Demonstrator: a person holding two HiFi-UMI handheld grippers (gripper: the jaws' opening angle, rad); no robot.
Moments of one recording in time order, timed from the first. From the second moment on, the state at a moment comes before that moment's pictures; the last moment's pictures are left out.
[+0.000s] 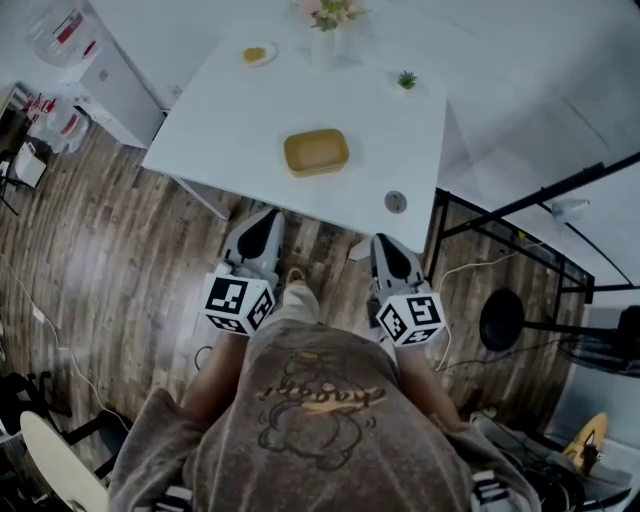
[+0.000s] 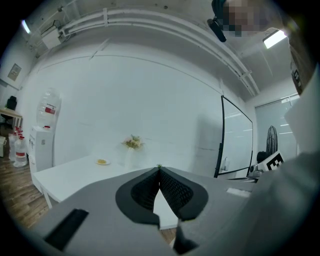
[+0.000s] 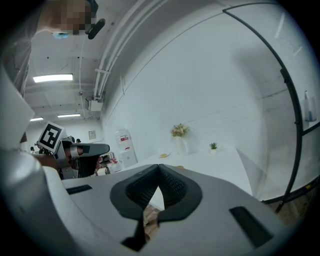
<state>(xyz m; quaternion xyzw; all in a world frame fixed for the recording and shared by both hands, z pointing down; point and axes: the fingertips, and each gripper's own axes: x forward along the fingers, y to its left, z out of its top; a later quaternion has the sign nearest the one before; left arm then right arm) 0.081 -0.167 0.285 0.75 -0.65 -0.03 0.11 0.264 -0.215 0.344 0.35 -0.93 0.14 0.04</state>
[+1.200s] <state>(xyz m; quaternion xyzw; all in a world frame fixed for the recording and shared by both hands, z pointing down) 0.015 -0.318 0.287 0.78 -0.61 -0.02 0.13 0.179 -0.361 0.333 0.38 -0.91 0.14 0.04</state>
